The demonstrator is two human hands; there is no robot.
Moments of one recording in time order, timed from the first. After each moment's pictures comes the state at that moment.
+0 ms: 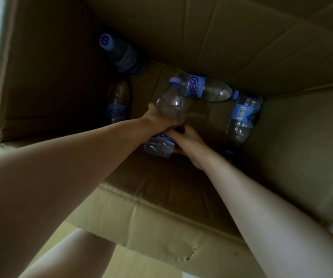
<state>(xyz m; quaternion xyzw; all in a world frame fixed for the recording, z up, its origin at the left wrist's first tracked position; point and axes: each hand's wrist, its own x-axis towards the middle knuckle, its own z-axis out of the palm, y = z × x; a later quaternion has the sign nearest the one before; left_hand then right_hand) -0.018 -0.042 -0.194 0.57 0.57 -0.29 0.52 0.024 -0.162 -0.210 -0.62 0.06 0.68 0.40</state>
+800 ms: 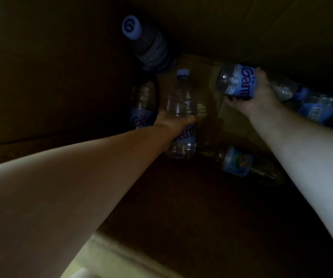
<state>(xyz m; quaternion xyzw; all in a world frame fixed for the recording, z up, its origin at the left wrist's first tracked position) -0.056 -0.001 -0.268 0.47 0.65 -0.17 0.57 0.103 -0.083 -0.316 -0.49 0.44 0.43 0.62</state>
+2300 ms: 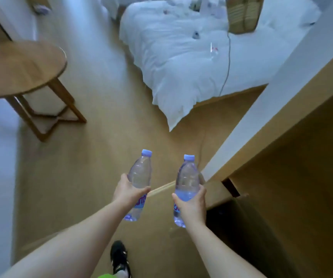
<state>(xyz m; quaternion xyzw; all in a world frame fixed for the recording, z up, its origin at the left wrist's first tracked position) -0.437 0.058 0.352 0.36 0.78 0.21 0.46 -0.258 0.032 0.329 -0.77 -0.35 0.43 0.30</state>
